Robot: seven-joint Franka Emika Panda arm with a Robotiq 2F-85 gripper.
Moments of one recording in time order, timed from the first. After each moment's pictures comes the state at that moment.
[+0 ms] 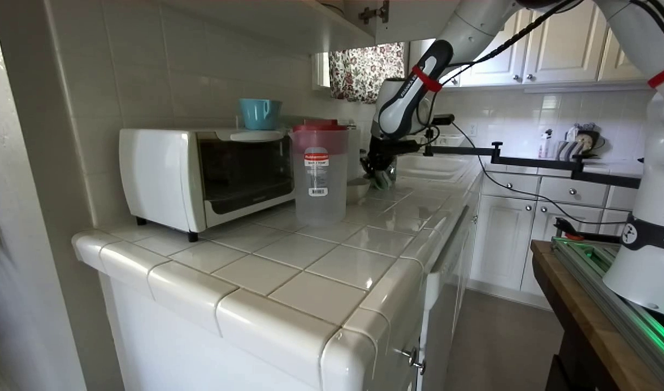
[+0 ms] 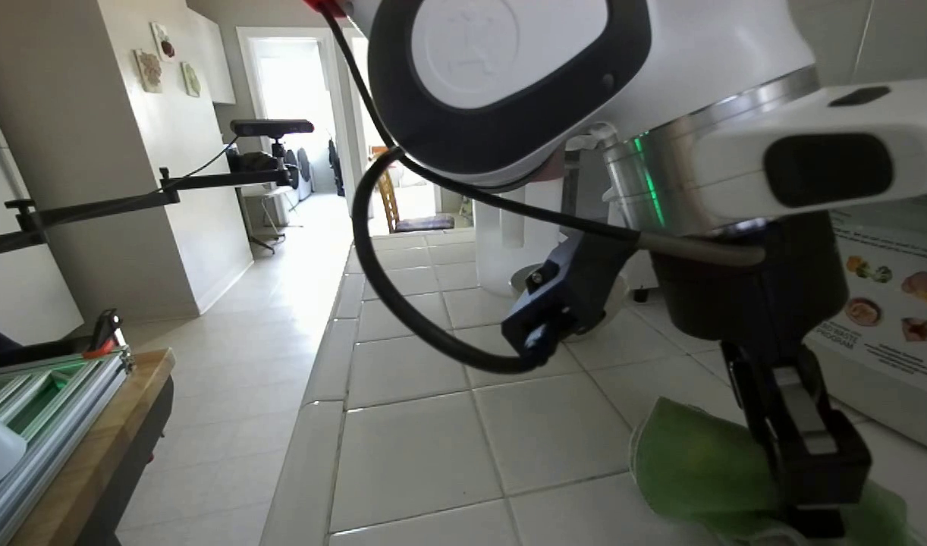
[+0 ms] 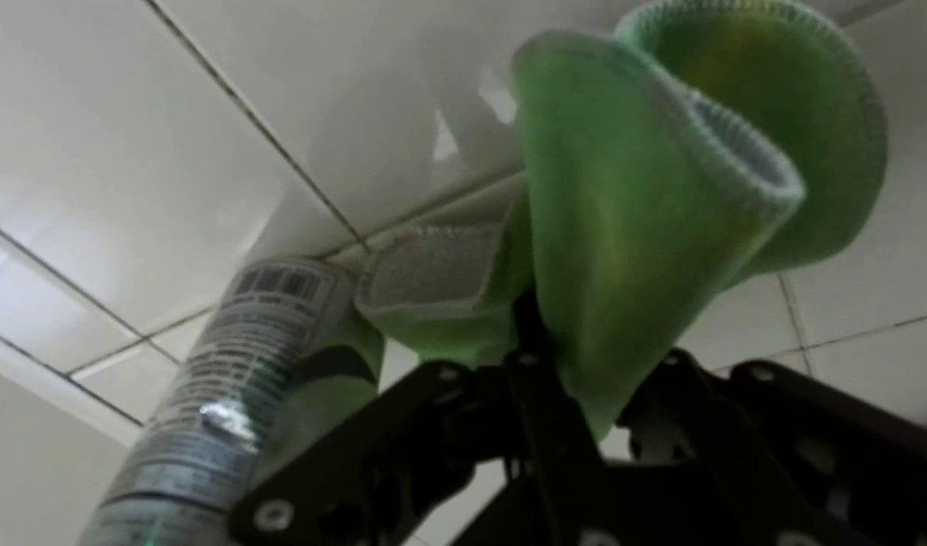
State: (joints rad) arm -0.24 0.55 -0.32 -1.91 -0.05 2.81 0.27
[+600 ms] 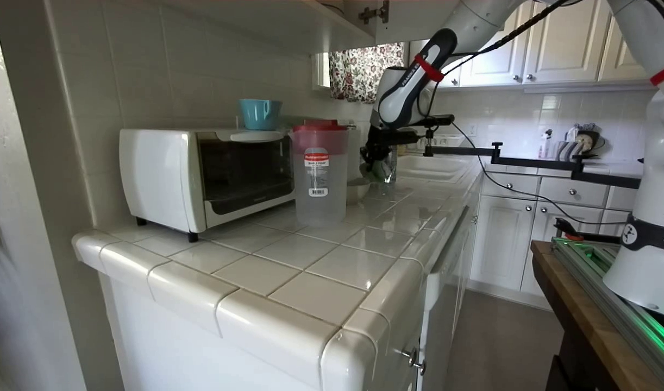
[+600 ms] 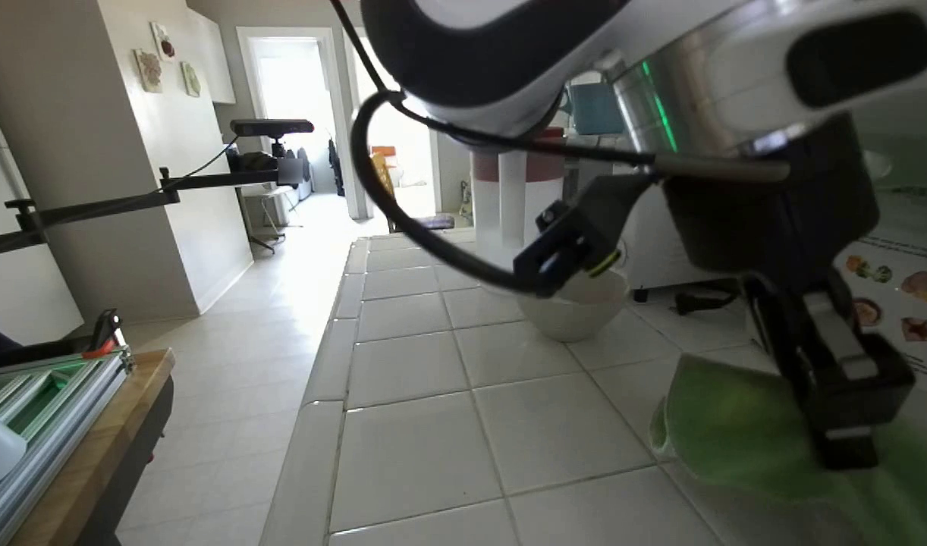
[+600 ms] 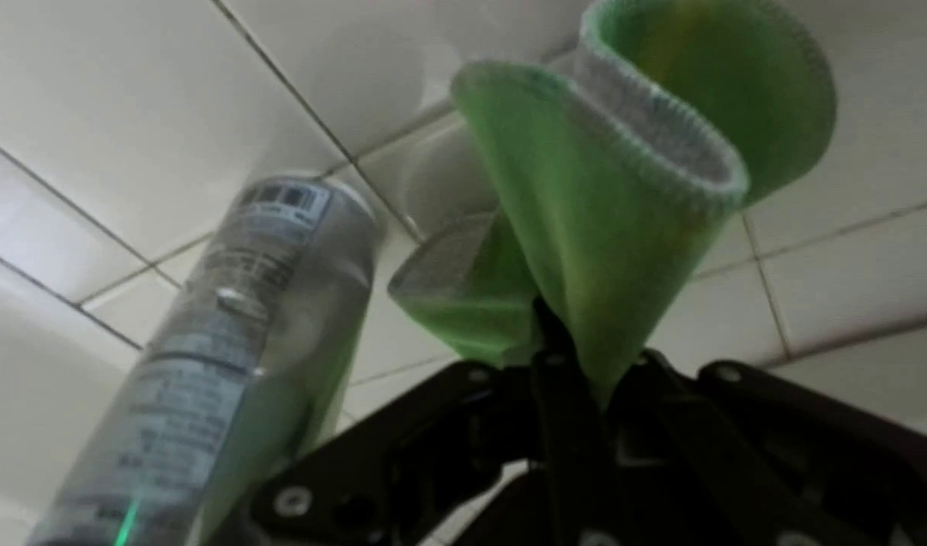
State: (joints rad) arm -0.23 0.49 -0.32 -1.92 -0.05 2.81 0.27
